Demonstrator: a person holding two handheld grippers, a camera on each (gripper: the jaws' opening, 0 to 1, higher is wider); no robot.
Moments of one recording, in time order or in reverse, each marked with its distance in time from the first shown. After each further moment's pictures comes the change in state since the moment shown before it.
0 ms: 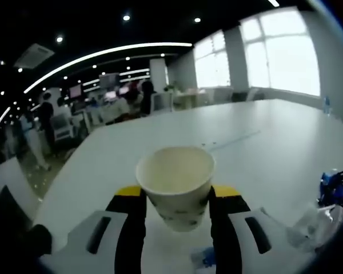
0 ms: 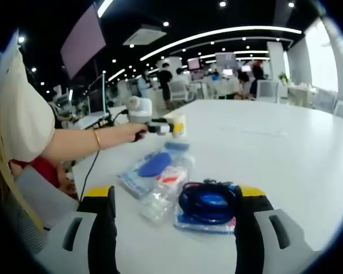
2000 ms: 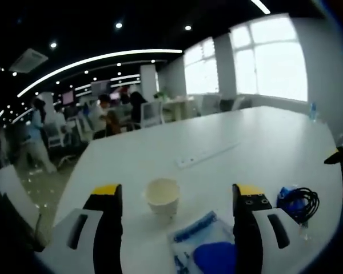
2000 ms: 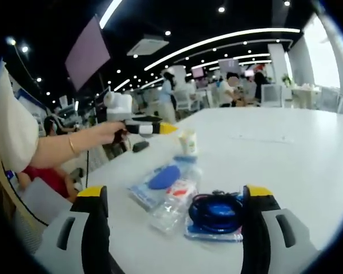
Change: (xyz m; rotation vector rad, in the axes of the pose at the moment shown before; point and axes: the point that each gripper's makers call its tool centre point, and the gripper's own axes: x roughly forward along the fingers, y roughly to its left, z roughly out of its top) left arm -0.103 -0.033 0.072 0.020 -0.055 -0.090; right arm -0.007 0.017 0.025 0.024 -0.082 0.051
